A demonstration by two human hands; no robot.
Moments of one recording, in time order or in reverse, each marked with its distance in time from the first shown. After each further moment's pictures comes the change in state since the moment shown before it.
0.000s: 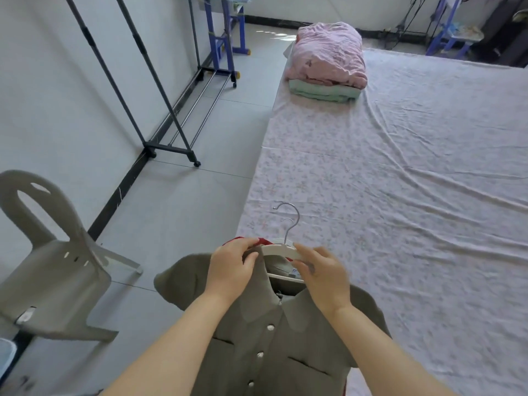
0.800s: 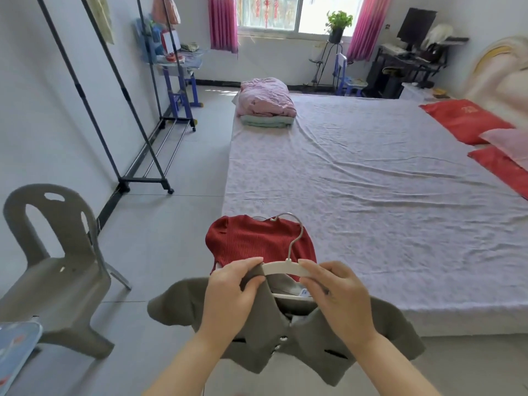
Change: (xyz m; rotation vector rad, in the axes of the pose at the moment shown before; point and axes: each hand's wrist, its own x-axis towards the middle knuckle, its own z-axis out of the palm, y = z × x) left_hand -0.328 0.016 -0.079 -0.218 0.114 0.371; right_hand -0.352 -0.107 -0.069 -0.106 0.452 -0.263
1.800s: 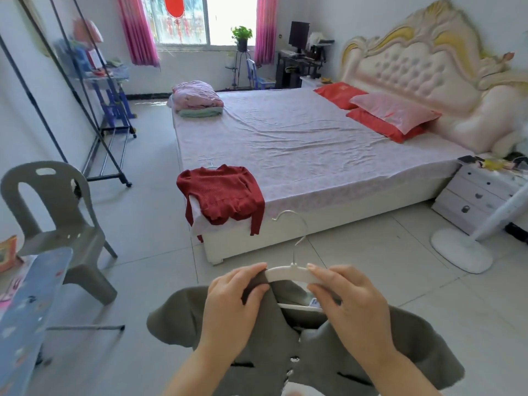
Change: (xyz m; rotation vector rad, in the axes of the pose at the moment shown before) left_hand -0.515 0.125 -0.184 -0.046 -0.234 0.198; right_hand -0.491 -0.315 -0.219 -0.328 0.235 0.144
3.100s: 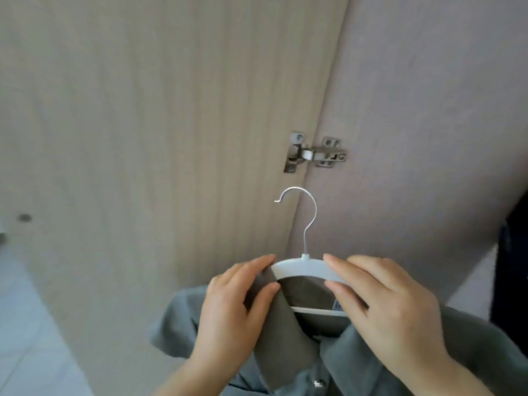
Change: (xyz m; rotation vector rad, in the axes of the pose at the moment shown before) left_hand -0.574 0.462 0.071 -0.739 -0.884 0.903; right_hand -0.557 -0.204 -0.623 -1.359 0.360 0.503
